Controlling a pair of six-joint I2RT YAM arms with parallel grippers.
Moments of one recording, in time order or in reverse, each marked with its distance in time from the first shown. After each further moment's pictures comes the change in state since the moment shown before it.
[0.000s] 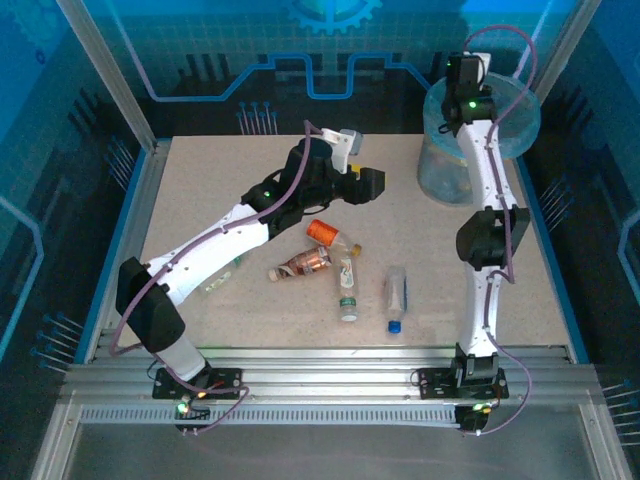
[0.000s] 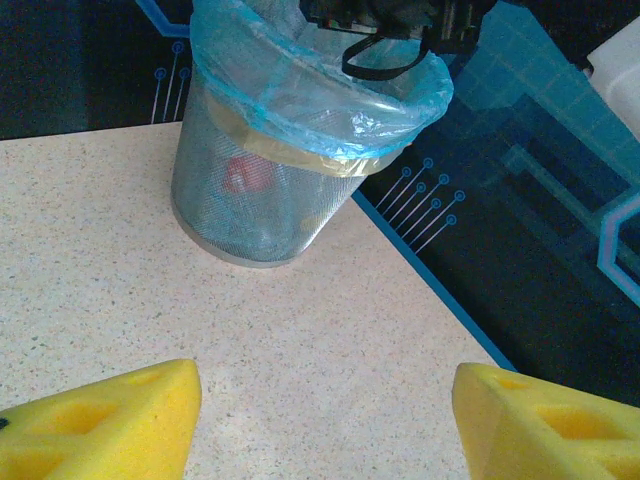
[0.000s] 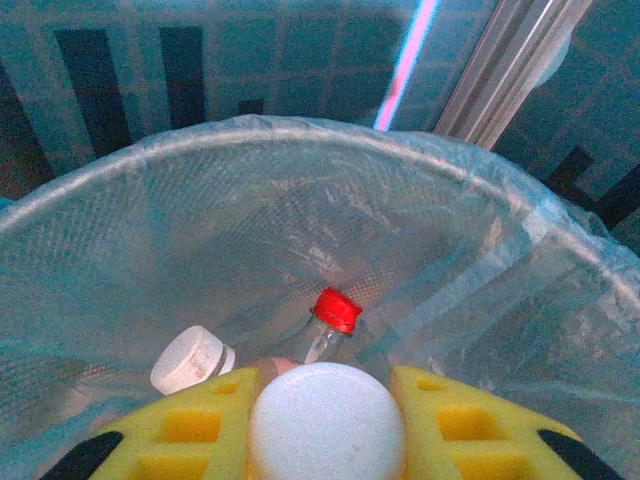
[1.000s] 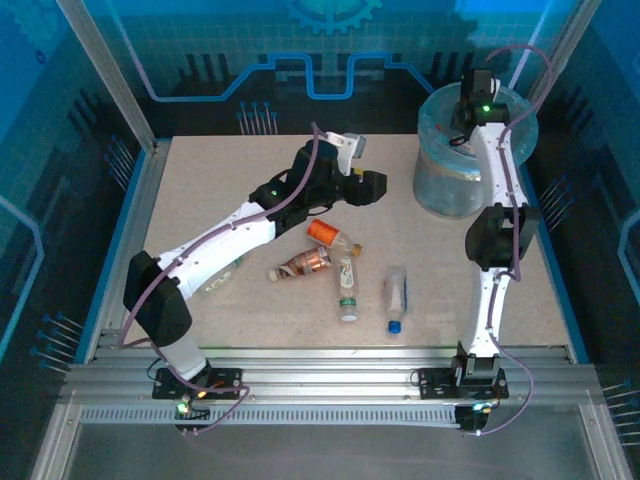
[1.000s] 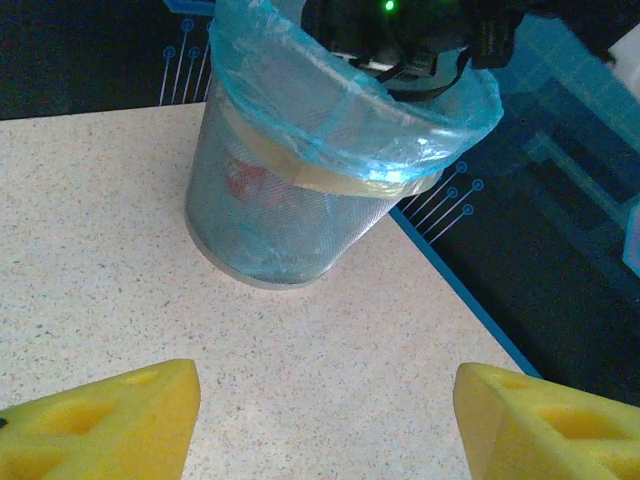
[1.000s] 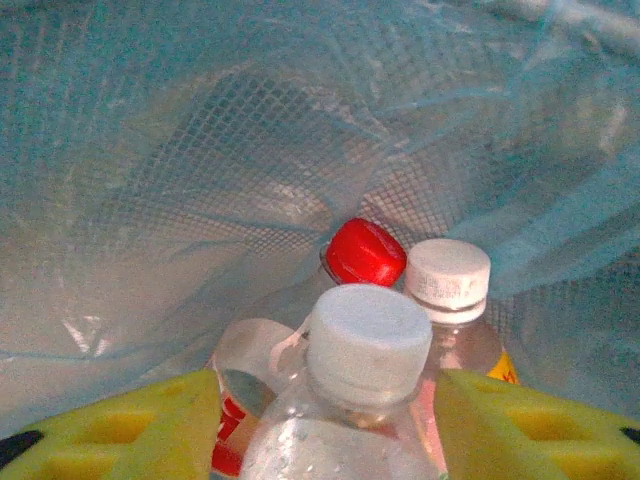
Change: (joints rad) left arm 0.007 0.050 0.003 0.001 0.005 -0.001; right arm -0.060 -0.019 -0.075 -0.142 -0.168 0.125
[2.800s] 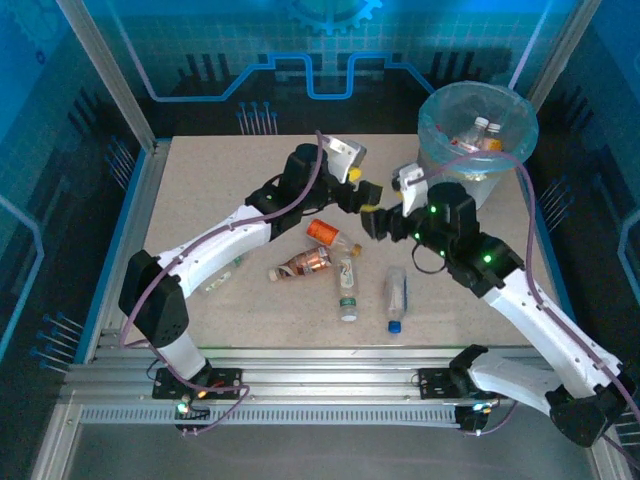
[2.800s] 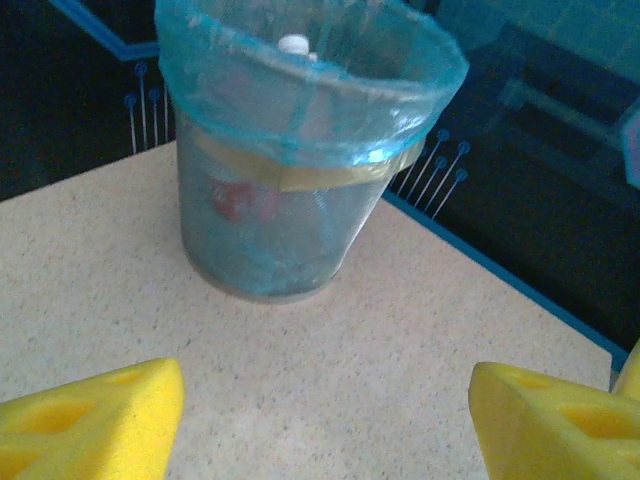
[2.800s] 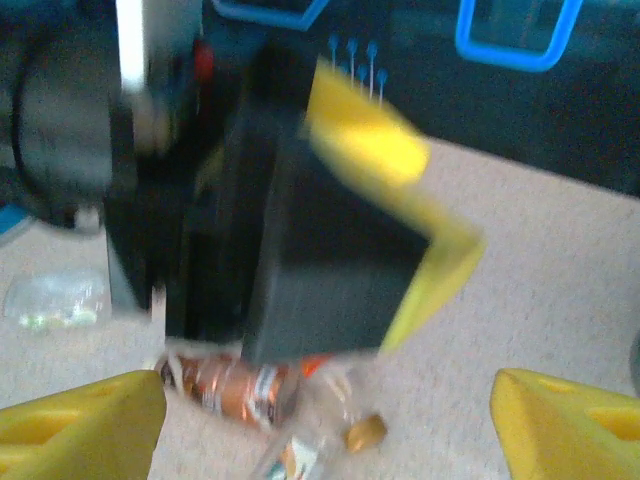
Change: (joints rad) left arm 0.043 -0.024 -0.120 0.182 0.137 0.249; right arm 0.627 -1.278 -1.366 0.401 -0.420 -0.144
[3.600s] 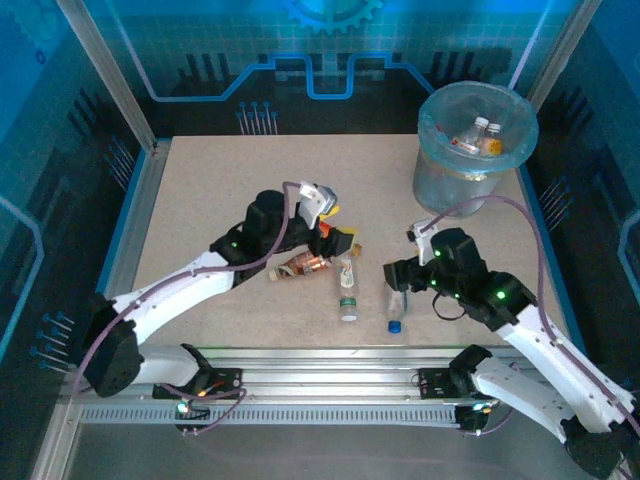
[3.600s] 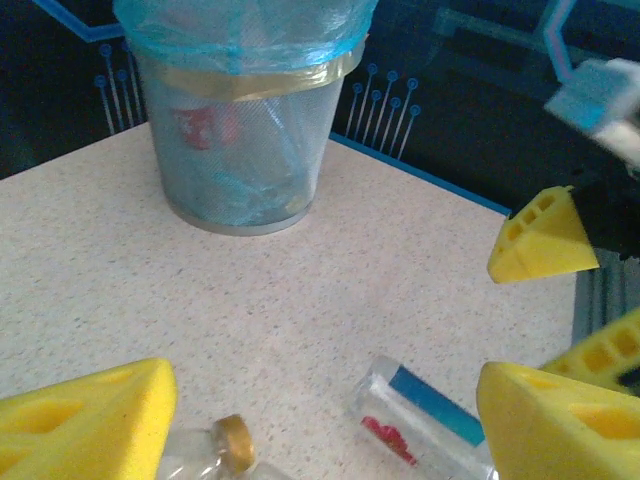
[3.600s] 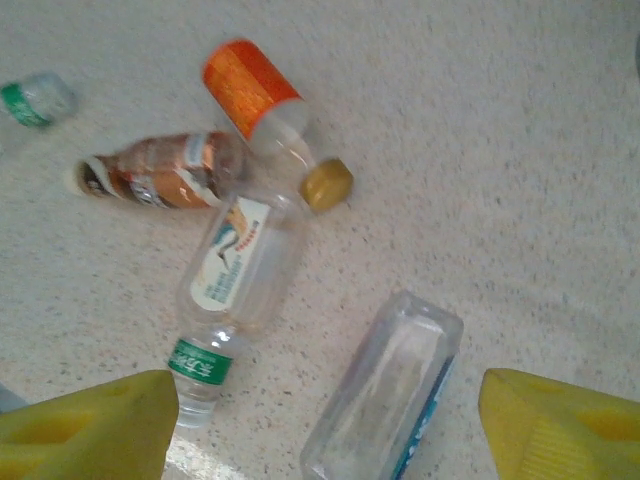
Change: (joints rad) left arm 0.000 -0.416 -0.558 0.156 0.039 0.143; right arm 0.000 -0.117 -0.203 -0.277 0.060 0.191
